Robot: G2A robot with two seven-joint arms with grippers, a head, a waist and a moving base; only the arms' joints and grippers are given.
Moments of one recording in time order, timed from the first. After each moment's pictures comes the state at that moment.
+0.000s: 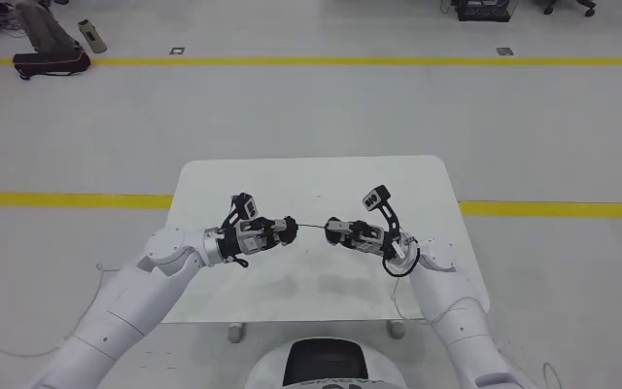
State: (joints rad) left arm 1.26 -0.88 -0.96 -1.50 -0.88 -0.05 -0.93; right arm -1.30 -1.47 1.39 -1.10 0.48 -0.34 1.37
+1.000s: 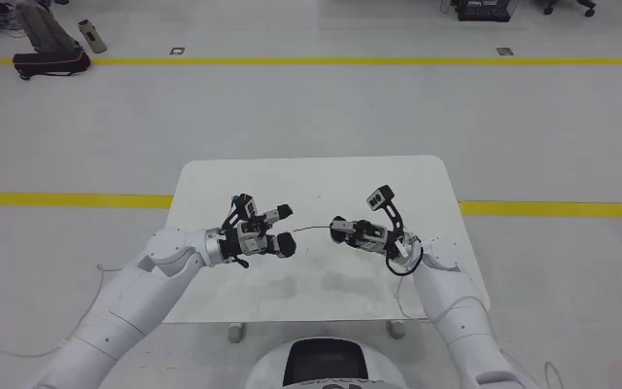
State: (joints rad) left arm 1.26 -0.89 -0.96 -1.49 -0.85 -0.04 -0.93; right arm -1.29 -1.47 1.42 -1.08 0.44 -0.34 1.38
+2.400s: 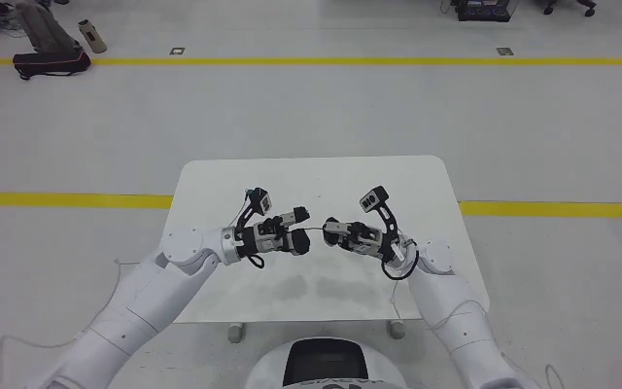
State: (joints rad) left arm 1.21 -0.93 -0.89 -1.51 -0.73 -0.17 -0.87; right arm -1.33 -1.43 1.30 -1.18 0.57 -0.33 1.31
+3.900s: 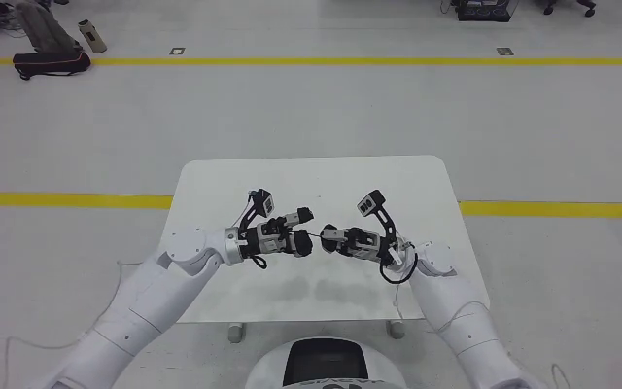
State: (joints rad) left arm 1.22 -0.95 -0.91 -1.51 -0.72 -0.12 -0.88; right arm -1.33 -1.37 1.23 -1.20 0.55 -0.33 1.28
